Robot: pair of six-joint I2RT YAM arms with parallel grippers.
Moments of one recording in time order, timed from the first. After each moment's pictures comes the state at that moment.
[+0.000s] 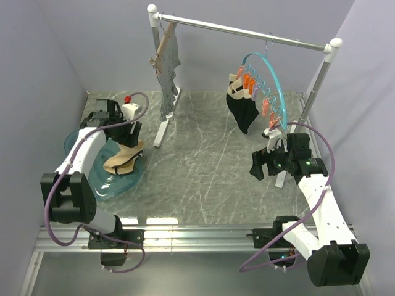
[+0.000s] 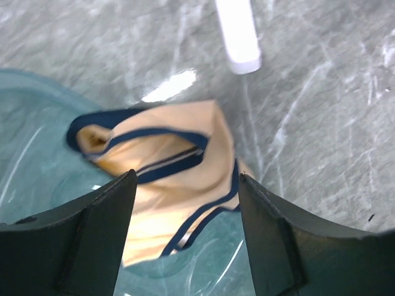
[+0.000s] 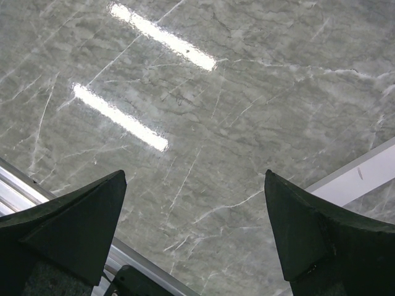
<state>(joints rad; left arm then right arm) 0.00 1.47 1.20 -0.67 0.27 0.40 0.03 0.94 0.82 -0.78 -0.46 -0.29</state>
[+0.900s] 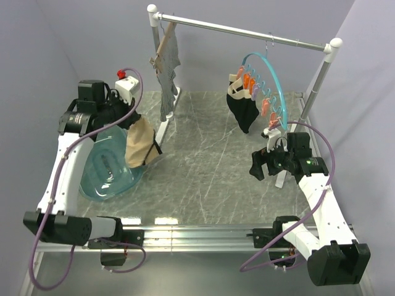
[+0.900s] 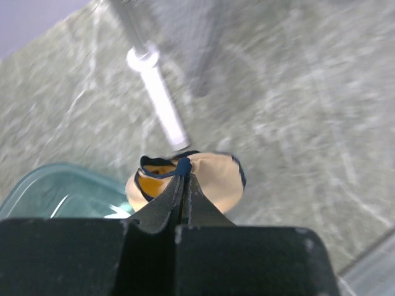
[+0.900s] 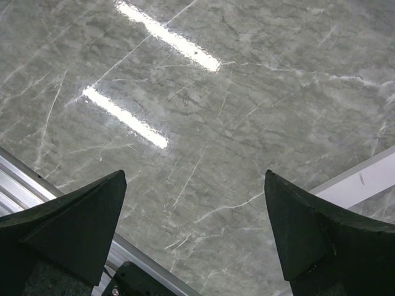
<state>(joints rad) -0.09 1.32 1.52 -0.83 0.43 0.31 0.03 0.94 0.84 -0.80 -0.48 -0.31</state>
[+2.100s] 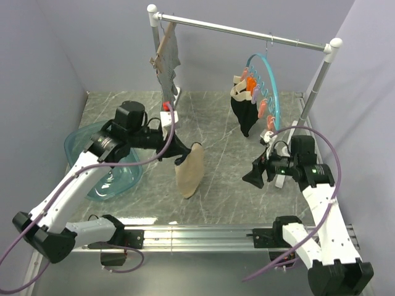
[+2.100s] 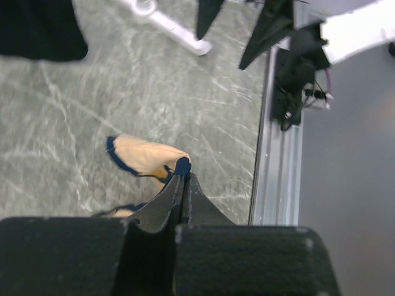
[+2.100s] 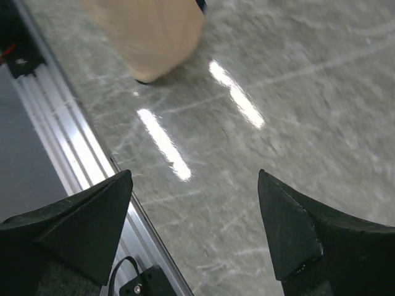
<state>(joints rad) -0.55 1.18 1.33 -0.63 0.80 0.21 0.04 0.86 0.87 -0.88 -0.83 -0.43</state>
